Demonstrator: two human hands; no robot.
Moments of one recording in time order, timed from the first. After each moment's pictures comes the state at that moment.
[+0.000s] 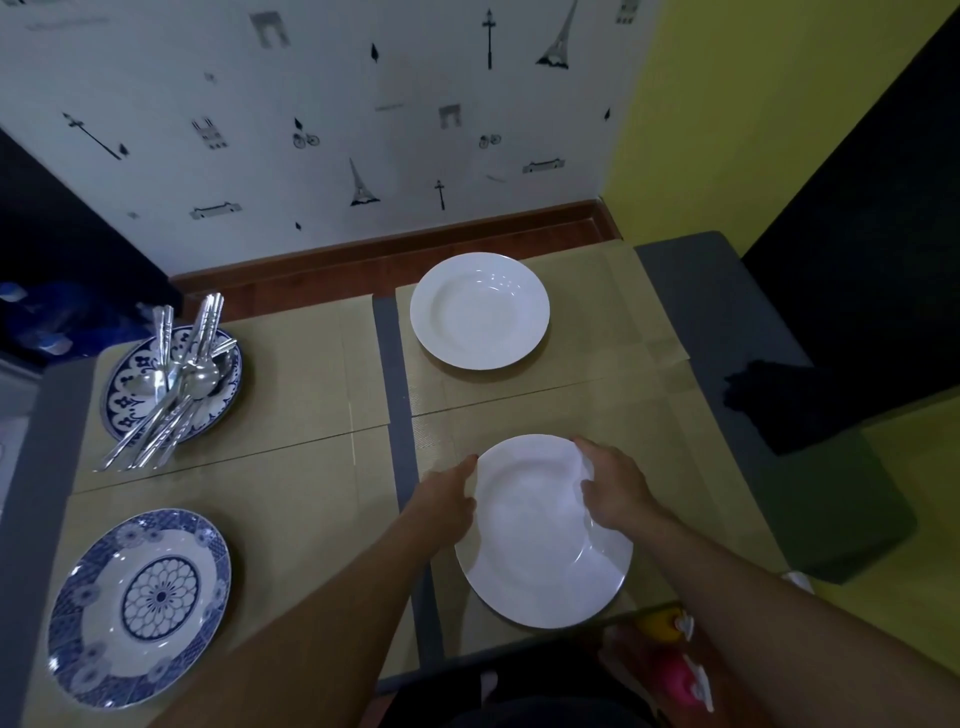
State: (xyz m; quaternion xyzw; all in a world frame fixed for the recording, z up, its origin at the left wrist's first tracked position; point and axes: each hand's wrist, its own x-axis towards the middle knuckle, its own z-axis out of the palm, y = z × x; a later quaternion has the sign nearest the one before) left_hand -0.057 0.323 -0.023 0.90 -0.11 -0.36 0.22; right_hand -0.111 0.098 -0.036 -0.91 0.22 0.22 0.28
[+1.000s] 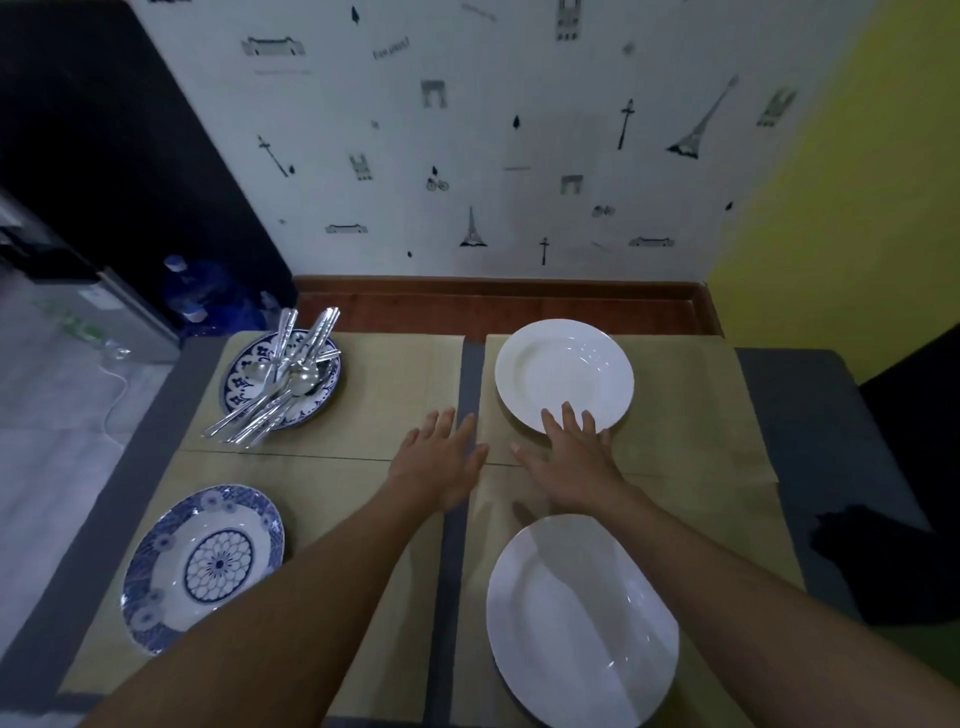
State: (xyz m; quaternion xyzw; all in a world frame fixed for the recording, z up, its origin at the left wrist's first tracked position) left_hand 0.027 0.370 0.025 0.96 -0.08 -0.24 0.09; right_hand 0.025 0.172 0.009 -0.95 0.02 0.25 0.17
